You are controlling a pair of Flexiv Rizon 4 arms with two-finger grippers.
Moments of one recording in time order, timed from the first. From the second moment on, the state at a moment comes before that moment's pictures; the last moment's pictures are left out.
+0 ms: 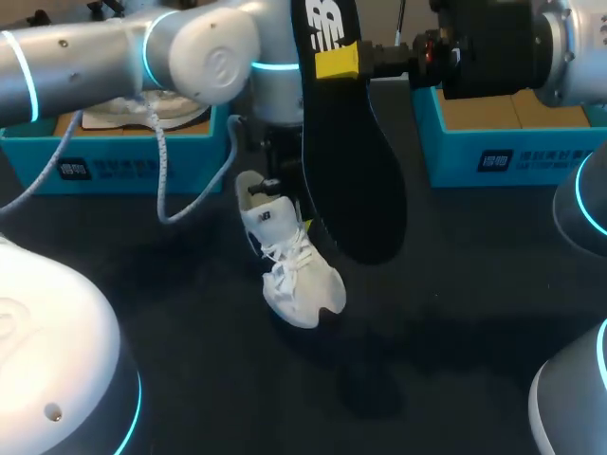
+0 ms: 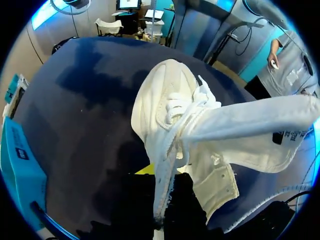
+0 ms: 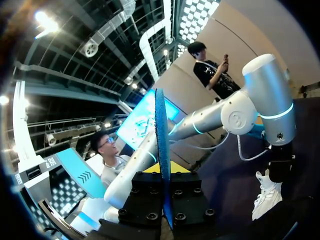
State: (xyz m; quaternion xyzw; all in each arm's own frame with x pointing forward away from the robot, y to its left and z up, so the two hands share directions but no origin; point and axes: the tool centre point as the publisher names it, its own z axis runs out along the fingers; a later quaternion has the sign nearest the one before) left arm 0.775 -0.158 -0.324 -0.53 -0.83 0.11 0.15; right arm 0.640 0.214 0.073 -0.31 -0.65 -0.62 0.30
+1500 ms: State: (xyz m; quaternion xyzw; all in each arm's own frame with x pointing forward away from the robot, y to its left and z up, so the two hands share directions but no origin) left arm 0.748 -0.224 -0.361 -0.66 -0.73 0.01 0.19; right arm 0.640 0.214 0.073 -0.31 -0.65 -0.62 0.30
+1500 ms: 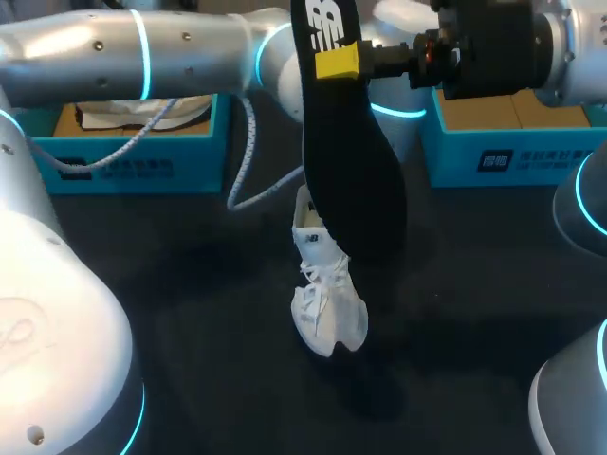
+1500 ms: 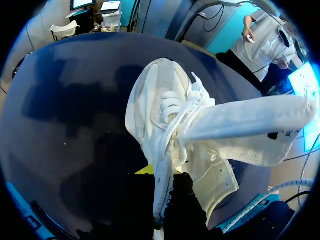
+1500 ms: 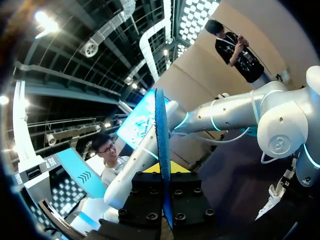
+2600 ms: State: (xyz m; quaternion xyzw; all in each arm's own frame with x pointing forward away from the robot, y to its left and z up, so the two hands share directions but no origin) left arm 0.721 -0.229 -0.383 -0.65 -0.73 0.01 0.22; right arm 0.640 0.214 0.073 -0.31 -0.65 -0.62 0.30
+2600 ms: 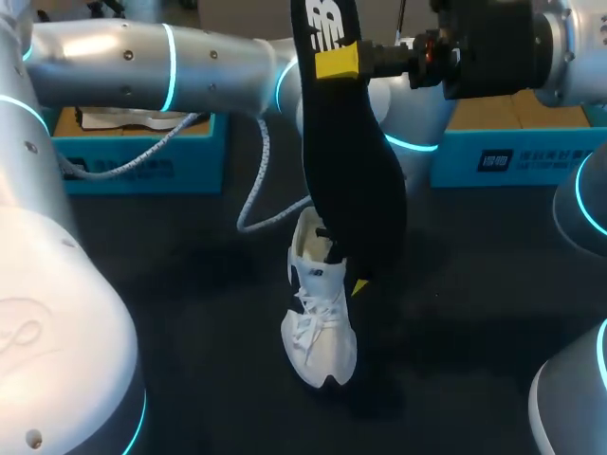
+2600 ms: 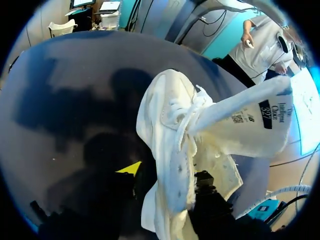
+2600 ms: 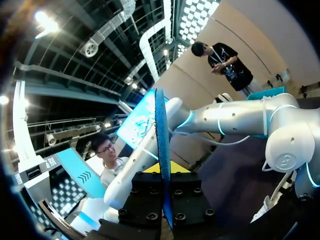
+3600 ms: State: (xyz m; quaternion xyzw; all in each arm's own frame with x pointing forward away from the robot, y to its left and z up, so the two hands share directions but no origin) left arm 0.785 -0.224 -0.180 -0.68 -0.72 0.16 -0.01; right arm 0.654 0.210 0.069 -0.34 -0.64 -0.62 0.30
